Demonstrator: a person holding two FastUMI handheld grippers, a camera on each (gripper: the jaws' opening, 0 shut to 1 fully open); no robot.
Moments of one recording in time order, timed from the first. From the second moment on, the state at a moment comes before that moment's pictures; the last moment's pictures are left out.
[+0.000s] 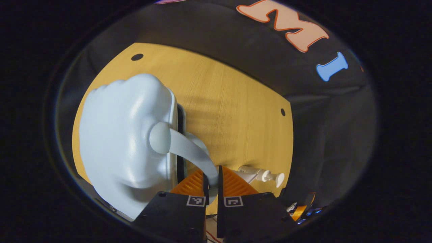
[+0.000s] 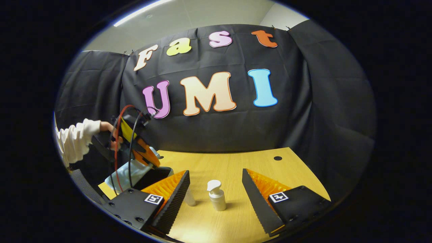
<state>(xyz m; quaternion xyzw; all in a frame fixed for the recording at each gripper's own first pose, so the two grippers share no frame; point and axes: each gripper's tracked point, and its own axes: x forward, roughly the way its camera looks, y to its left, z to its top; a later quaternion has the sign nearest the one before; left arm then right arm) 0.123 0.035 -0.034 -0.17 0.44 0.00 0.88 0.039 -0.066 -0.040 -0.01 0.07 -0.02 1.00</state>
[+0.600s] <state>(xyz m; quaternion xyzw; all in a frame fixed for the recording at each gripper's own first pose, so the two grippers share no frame) 0.020 0.218 0.081 -0.18 0.34 0.06 0.92 0.047 -0.015 -0.031 -0.01 0.05 0.00 1.00</state>
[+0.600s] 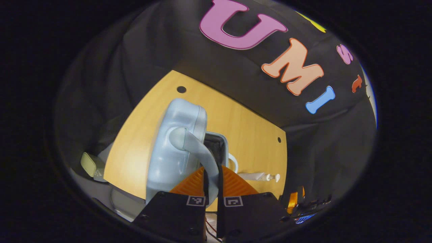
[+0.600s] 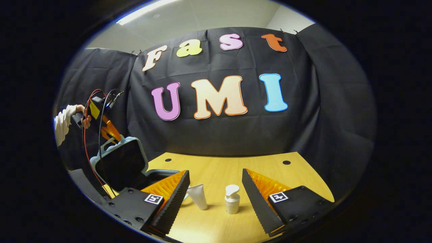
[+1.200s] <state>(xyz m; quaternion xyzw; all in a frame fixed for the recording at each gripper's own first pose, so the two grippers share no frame) -0.039 0.421 -0.004 -0.09 0.34 0.23 0.91 0.050 0.026 -0.032 0.00 0.05 -0.02 1.00</state>
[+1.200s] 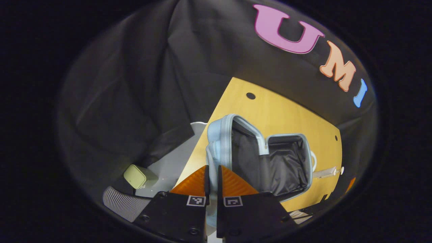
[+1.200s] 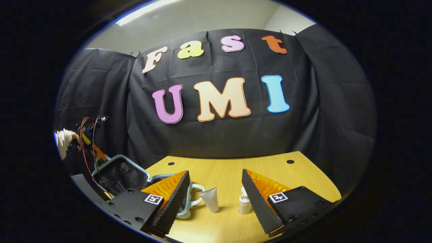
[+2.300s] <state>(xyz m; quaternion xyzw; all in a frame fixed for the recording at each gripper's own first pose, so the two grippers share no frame) 0.055 0.134 0.018 -0.05 0.12 -0.05 0.99 0.059 -0.013 -0.071 -0.04 0.09 -0.04 0.99</state>
